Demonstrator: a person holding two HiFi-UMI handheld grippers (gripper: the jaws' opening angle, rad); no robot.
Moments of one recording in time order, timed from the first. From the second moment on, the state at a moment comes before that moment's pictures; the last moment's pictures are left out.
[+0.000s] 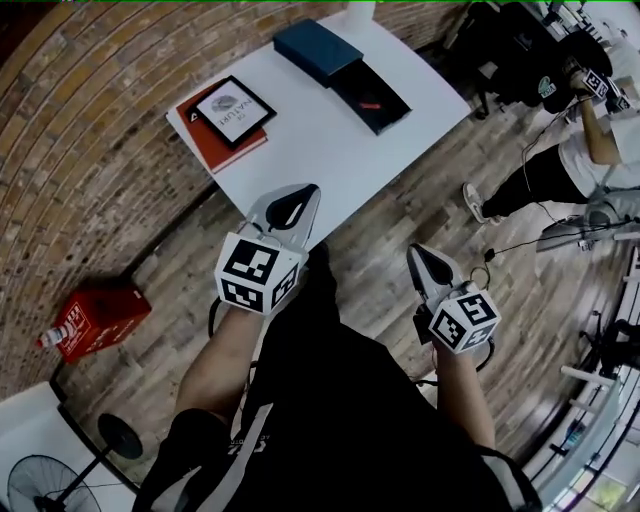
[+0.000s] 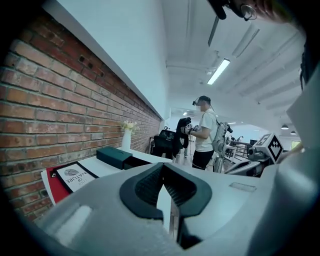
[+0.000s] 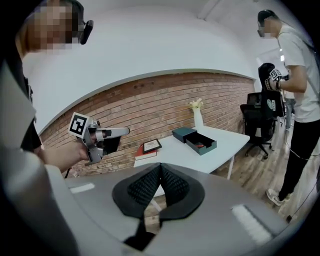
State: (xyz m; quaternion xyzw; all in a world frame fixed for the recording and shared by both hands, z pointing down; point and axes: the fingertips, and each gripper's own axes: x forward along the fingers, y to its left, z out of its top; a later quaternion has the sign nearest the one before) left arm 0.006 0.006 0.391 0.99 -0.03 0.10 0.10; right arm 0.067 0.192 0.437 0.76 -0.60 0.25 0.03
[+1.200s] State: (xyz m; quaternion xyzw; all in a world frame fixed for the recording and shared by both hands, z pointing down) left arm 0.131 -0.180 0.485 0.96 -0.15 0.13 0.20; right arm 0.236 -0.081 0.499 0.64 -0.71 0.27 0.14
